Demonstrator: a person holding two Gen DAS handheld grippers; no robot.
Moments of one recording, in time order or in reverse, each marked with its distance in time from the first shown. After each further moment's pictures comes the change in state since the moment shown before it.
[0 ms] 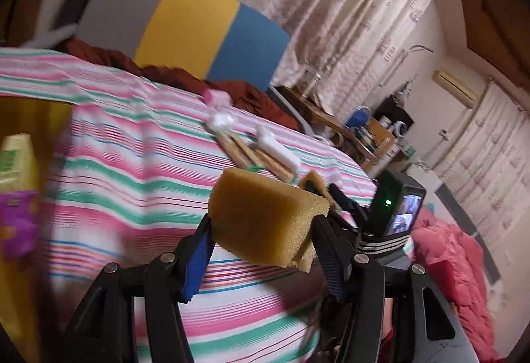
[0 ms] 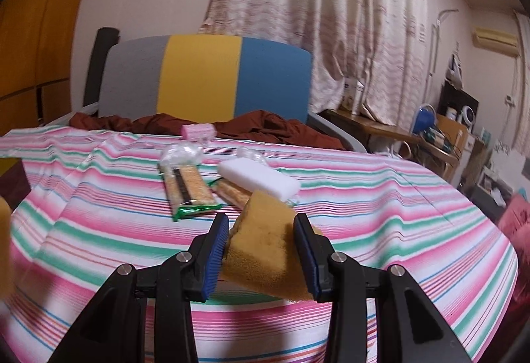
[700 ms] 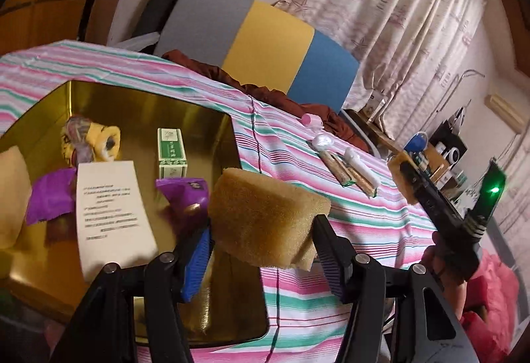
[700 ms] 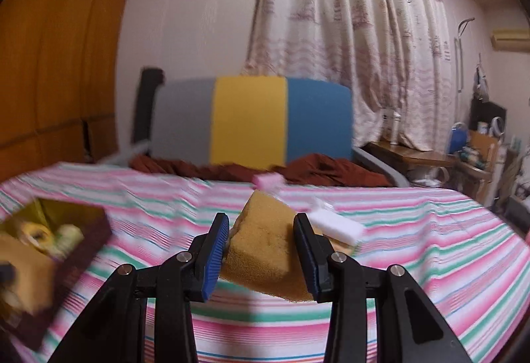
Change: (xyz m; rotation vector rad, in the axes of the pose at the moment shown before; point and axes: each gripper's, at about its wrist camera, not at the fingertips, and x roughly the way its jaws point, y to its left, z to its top) left arm -0.092 0.097 -0.021 -0.101 -0.065 0.229; right arm -0.082 0.061 0.047 0.075 -0.160 0.239
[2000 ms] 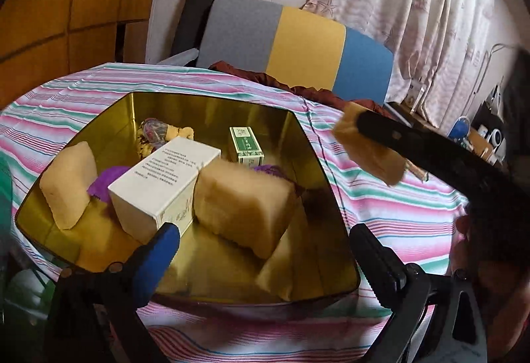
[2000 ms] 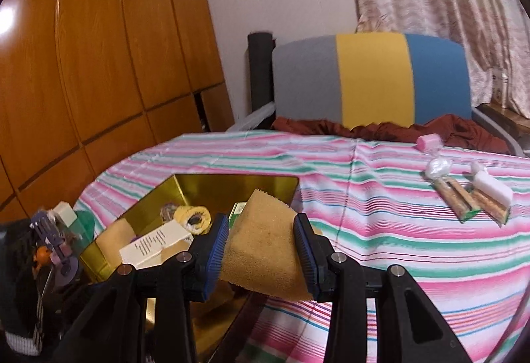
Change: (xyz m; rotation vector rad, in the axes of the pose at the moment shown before) left arm -0.026 0.021 -0.021 0.106 -0.036 0.256; right arm 0.017 0.143 -0.008 -0.005 0.266 0.457
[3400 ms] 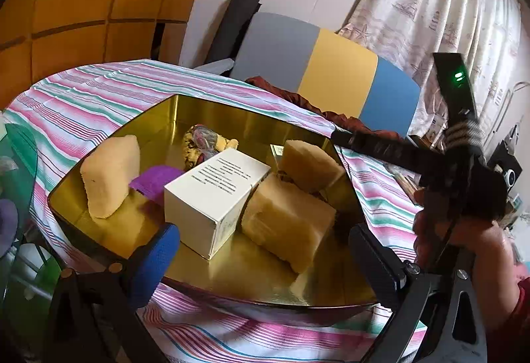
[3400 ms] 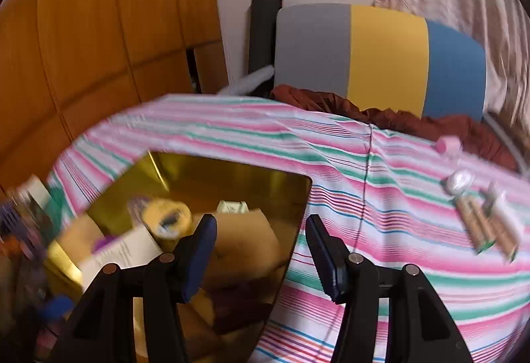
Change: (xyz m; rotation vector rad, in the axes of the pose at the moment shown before) left arm -0.019 0.030 0.002 -0.146 -0.085 0.070; right arm 0.078 0.030 0.024 -0.139 0.181 -0.091
